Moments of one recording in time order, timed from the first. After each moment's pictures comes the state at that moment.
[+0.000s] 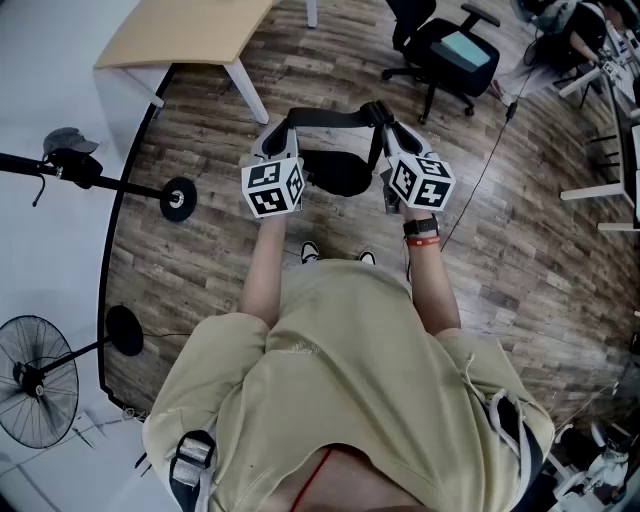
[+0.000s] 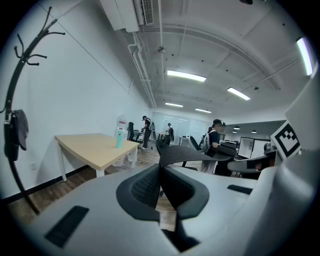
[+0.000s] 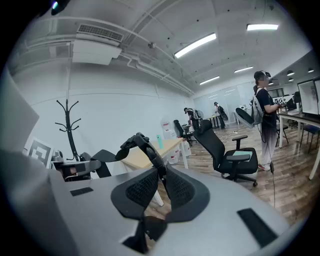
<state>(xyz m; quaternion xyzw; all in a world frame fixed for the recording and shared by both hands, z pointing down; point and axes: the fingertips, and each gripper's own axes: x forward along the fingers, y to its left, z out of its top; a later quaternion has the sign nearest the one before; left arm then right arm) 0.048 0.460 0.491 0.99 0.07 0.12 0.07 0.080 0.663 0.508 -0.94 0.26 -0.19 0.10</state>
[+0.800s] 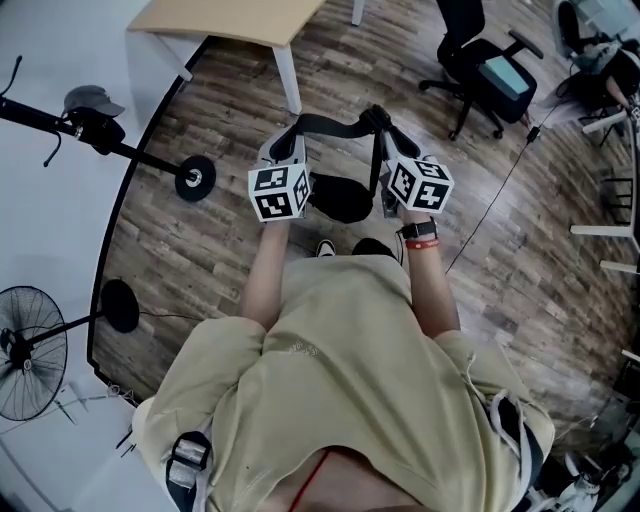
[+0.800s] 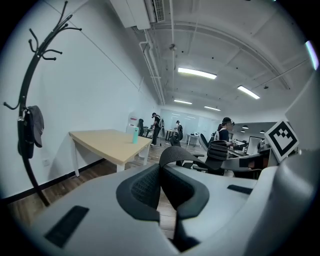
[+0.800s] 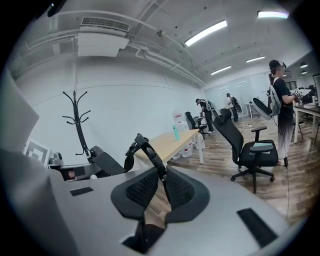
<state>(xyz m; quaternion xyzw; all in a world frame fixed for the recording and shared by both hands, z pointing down) 0.017 0.316 0.522 0.99 0.03 0.15 0.07 0.072 0.492 0.539 -0.92 0.31 -0.22 0.10</state>
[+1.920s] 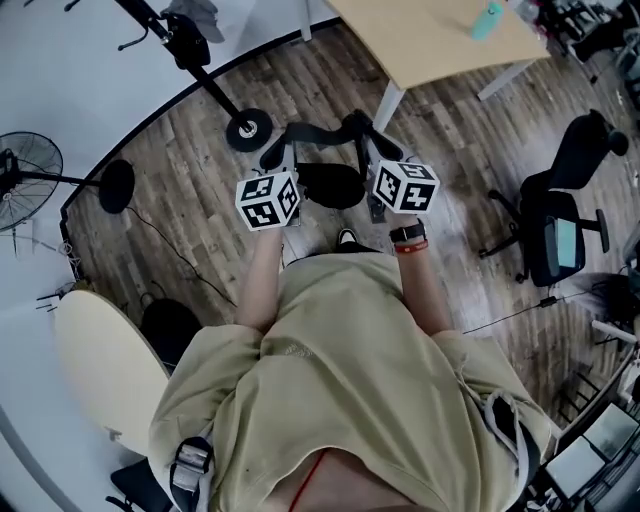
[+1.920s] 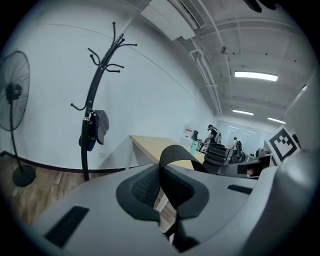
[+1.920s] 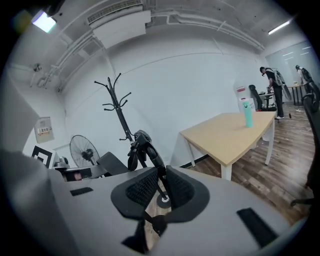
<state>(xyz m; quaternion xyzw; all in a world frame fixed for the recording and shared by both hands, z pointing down) 0.061 0.112 0.508 0.93 -0.30 0.11 0.16 0.199 0.206 0.522 -0.74 0.61 -0.27 0.04</state>
